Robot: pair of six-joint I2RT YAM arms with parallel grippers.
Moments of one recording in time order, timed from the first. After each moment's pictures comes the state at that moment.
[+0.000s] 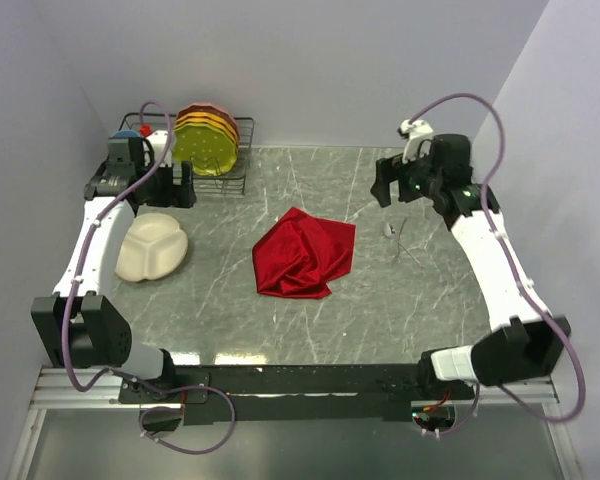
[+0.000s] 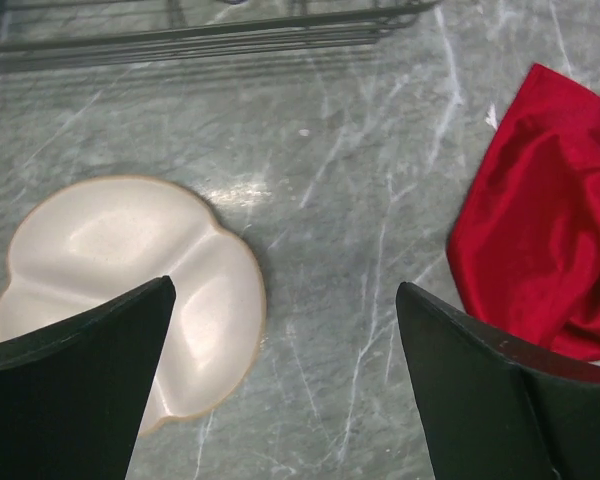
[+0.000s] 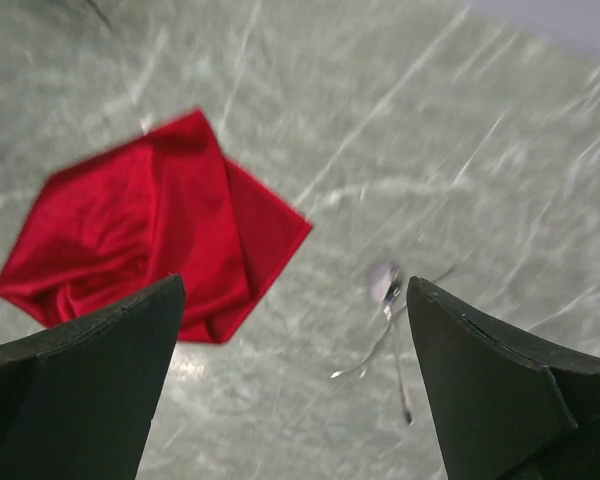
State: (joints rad) left arm 0.04 1.44 1.40 -0.70 0.21 0.06; right arm 0.13 1.31 1.37 -0.57 -0.29 -0.13
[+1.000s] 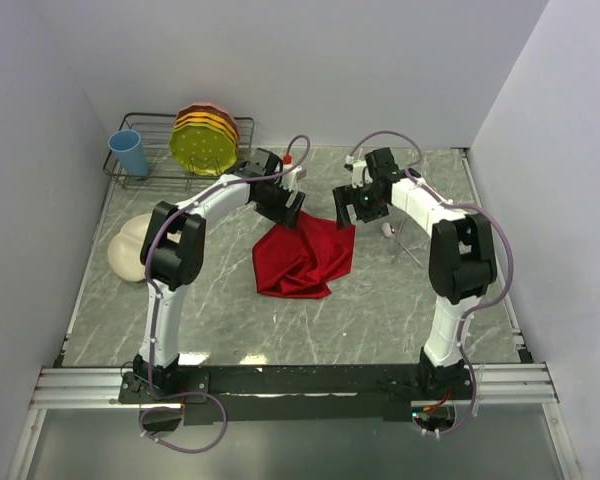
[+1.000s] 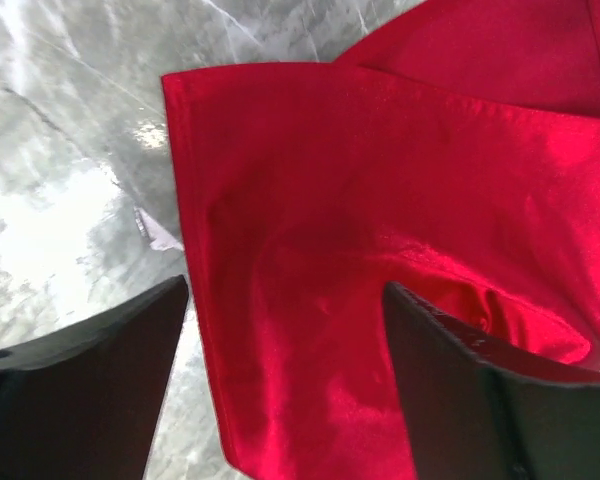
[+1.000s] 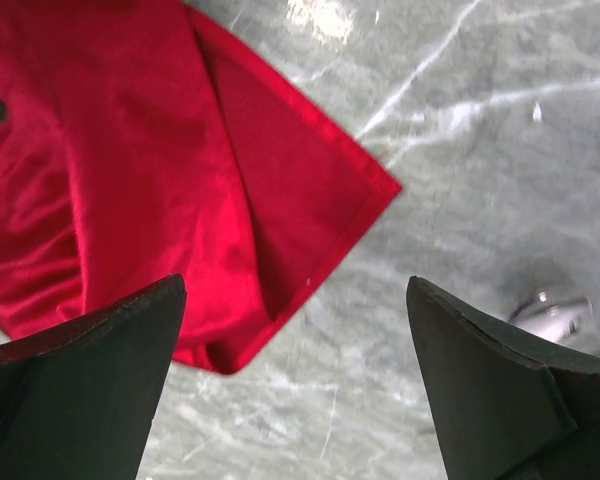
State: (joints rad) left arm -0.46 2.17 1.77 -0.60 0.34 0.09; right arm 0.25 1.92 1.48 -0.64 -0.30 -0.06
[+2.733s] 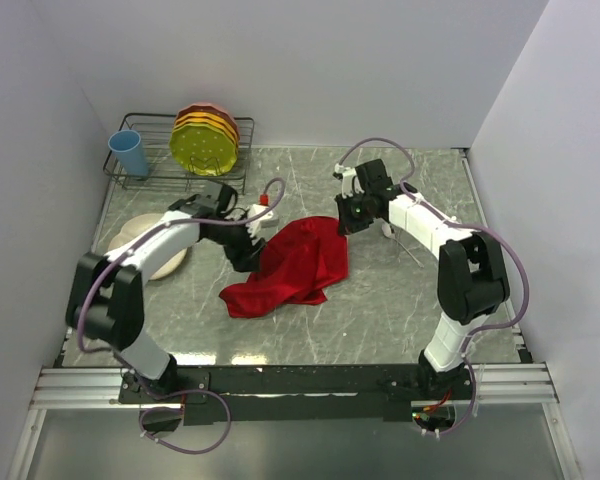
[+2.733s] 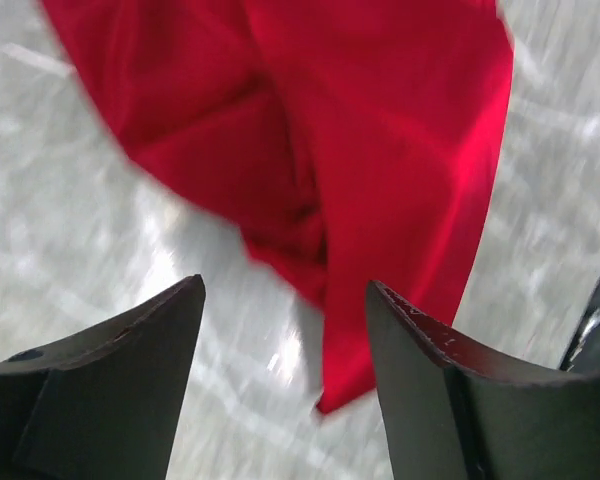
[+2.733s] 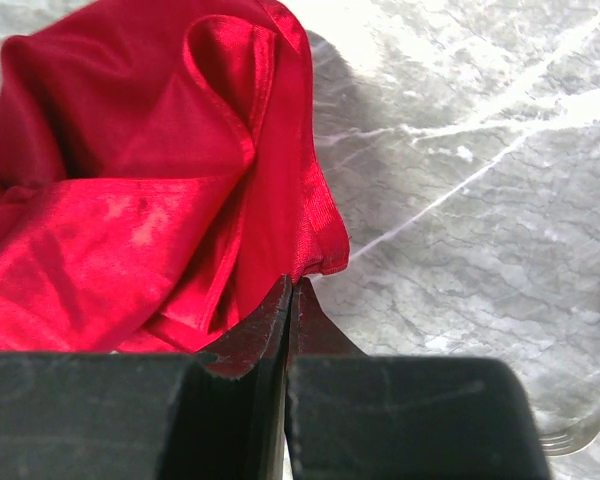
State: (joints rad) left arm -0.36 1.55 1.13 -0.69 0.61 0.68; right arm 0.35 1.77 1.32 -0.54 -0.31 -0.01
